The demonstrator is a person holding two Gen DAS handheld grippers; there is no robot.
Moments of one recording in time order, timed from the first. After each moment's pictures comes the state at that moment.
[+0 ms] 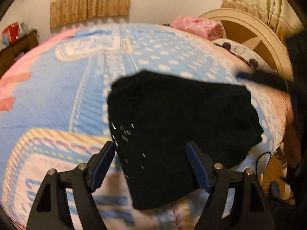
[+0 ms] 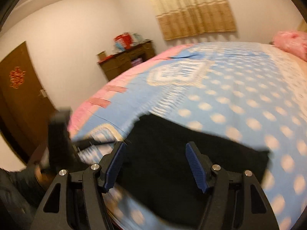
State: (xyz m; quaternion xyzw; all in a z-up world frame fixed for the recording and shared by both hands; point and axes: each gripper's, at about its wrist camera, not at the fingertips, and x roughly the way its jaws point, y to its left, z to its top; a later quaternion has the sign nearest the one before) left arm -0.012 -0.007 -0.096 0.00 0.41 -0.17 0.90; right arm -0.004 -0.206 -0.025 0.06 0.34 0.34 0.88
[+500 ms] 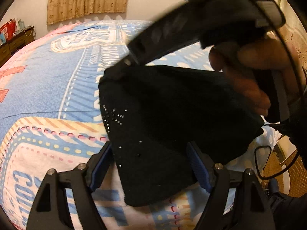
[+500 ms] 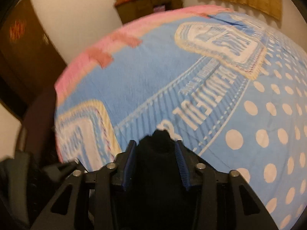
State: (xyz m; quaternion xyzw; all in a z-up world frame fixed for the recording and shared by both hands) left arm -0.022 -0.009 -0.117 -0.01 0.41 -0.18 0.89; right arm 0.101 -0.057 -0.058 -0.13 0.48 0.38 0.78
